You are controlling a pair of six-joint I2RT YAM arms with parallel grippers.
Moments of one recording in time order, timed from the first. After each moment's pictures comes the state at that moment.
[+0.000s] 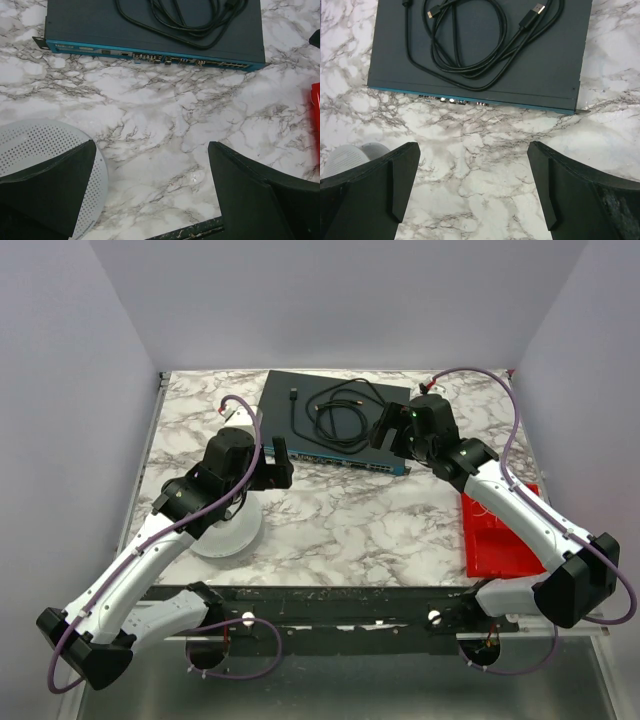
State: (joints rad) left arm -0.62 0.97 1.10 -0.67 -0.22 -0.46; right arm 0.55 1.33 1.21 -0.46 0.21 0.63
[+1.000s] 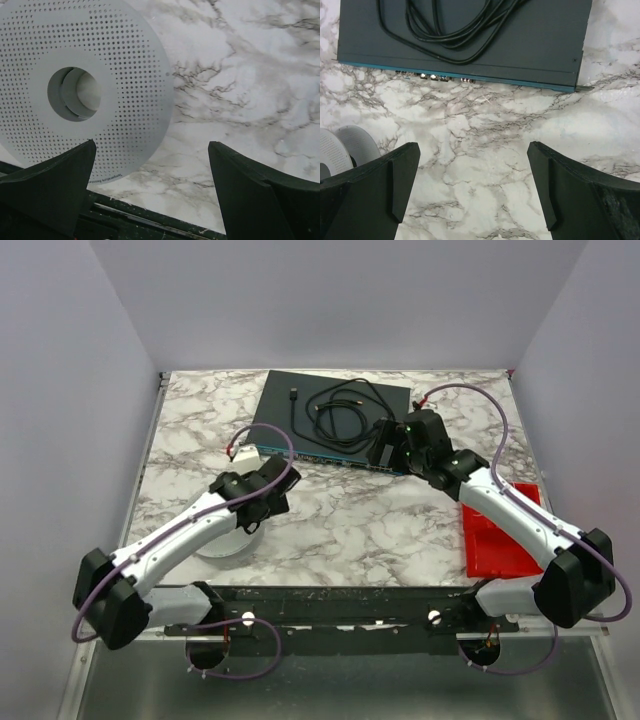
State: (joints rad) left arm -0.72 1.14 0.98 -0.97 -0.54 -0.93; right arm 0.55 1.33 1.08 -0.41 0.18 0.63
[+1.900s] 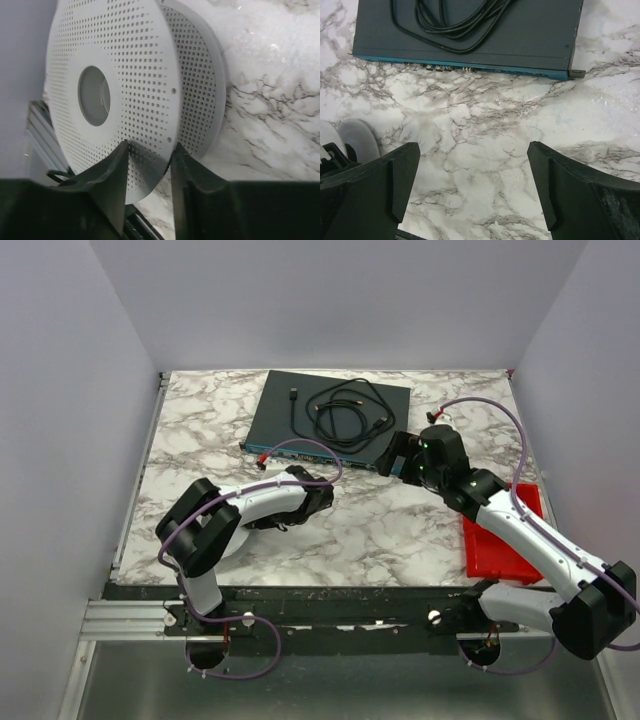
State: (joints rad) left arm -0.83 1.76 1.11 -1.28 -0.84 -1.28; right arm 0.55 1.16 0.94 -0.38 0.16 0.64
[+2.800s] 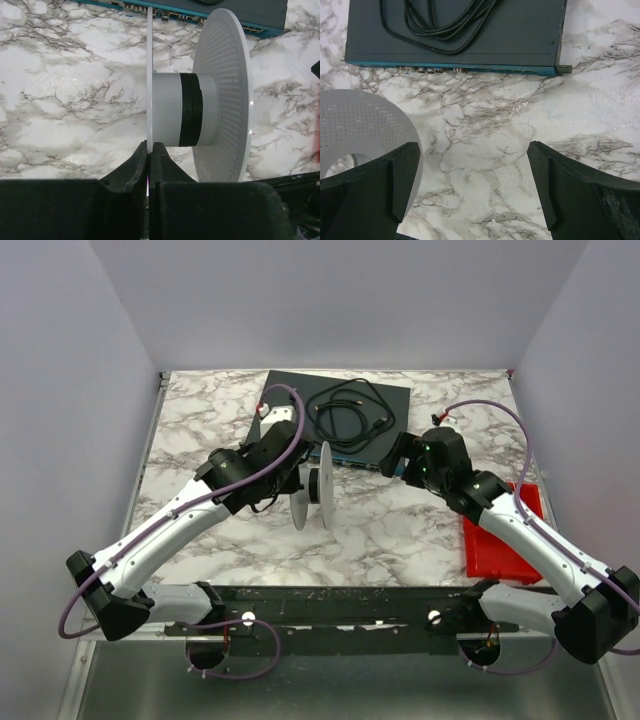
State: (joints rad) left arm -0.85 1.24 1.41 -1.03 -0.41 -0.75; right arm 0.55 1.12 0.93 -0.42 0.20 0.66
